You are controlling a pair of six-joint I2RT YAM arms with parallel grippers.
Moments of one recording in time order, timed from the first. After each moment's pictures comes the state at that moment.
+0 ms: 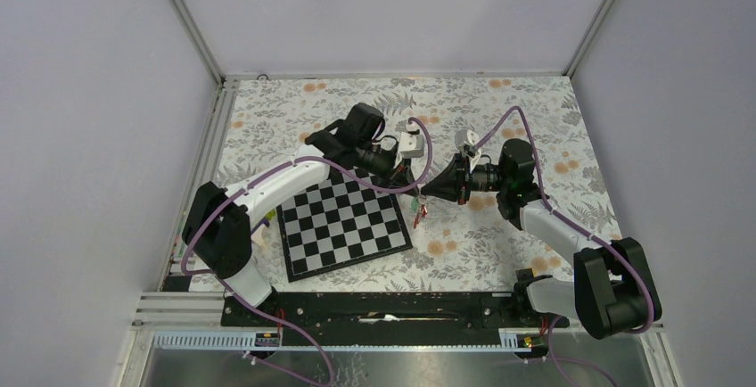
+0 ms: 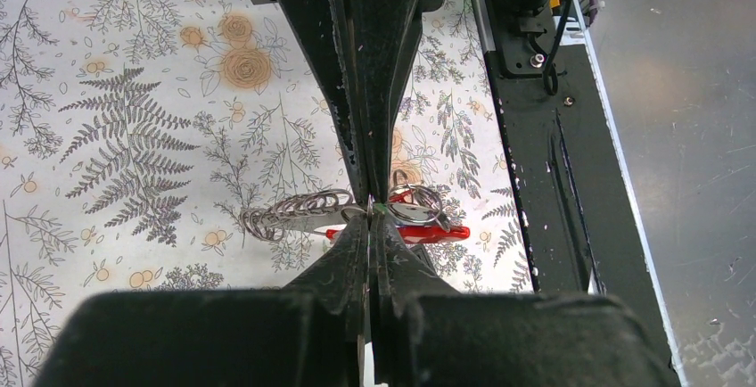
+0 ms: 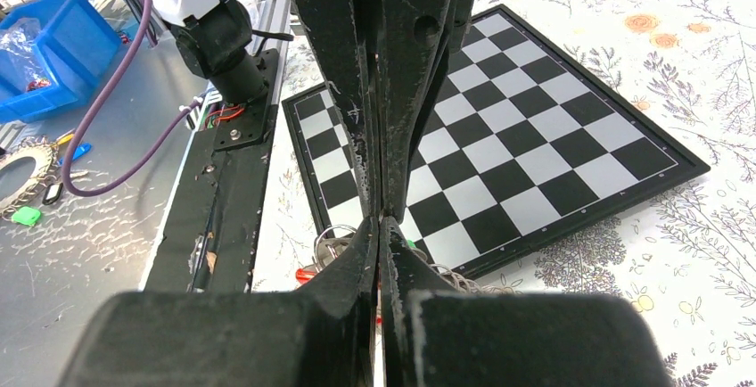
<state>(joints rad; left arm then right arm) -0.70 1.63 1.32 -0.45 0.95 0.46 0.27 1.25 0.55 0.57 -1.25 0.12</state>
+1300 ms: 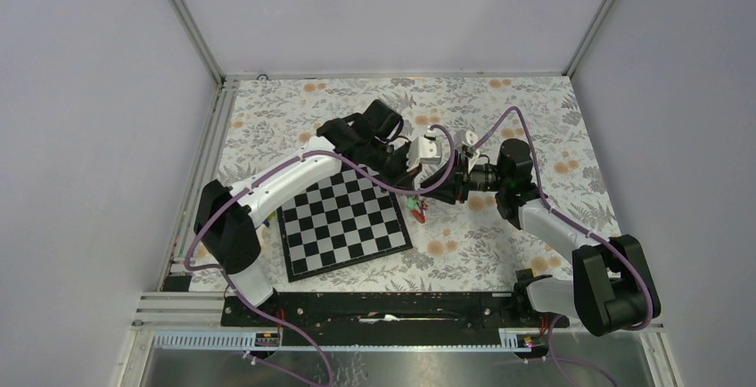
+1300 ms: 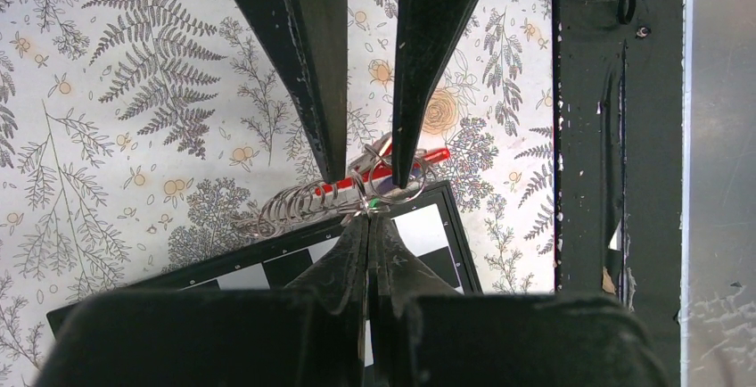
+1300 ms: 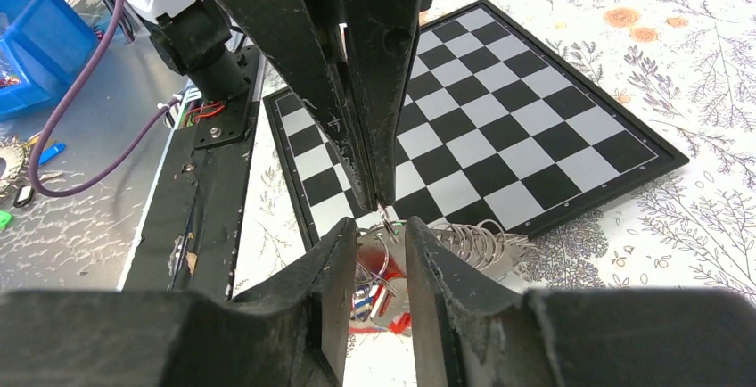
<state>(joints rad) -0.79 1.69 1.54 -0.80 0.65 0.55 0.28 1.26 0.55 0.56 -1.21 0.07</state>
